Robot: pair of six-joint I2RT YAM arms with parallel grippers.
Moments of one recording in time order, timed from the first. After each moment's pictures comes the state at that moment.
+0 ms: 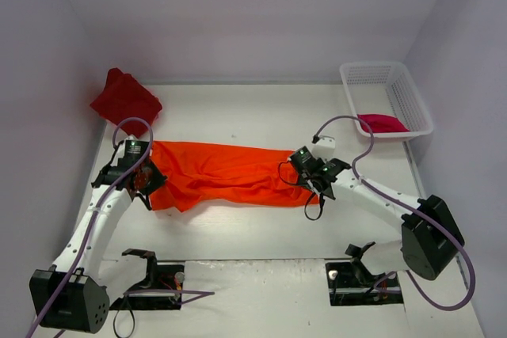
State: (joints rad) left arm -0.11 1.01 0.85 -0.83 -0.12 -0.74; right arm 0.67 1.35 0.83 -0.58 0.54 0.81
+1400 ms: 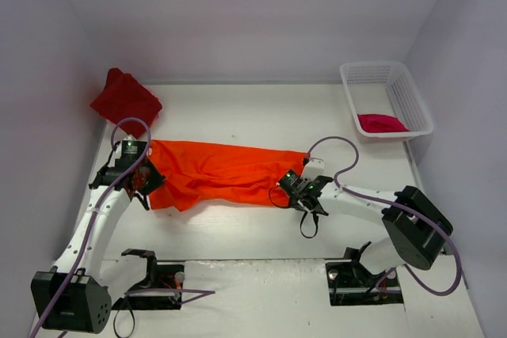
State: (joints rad) left arm -0.08 1.01 0.84 -0.82 -0.09 -0.72; right arm 0.81 1.43 0.66 -0.50 0.50 0.97
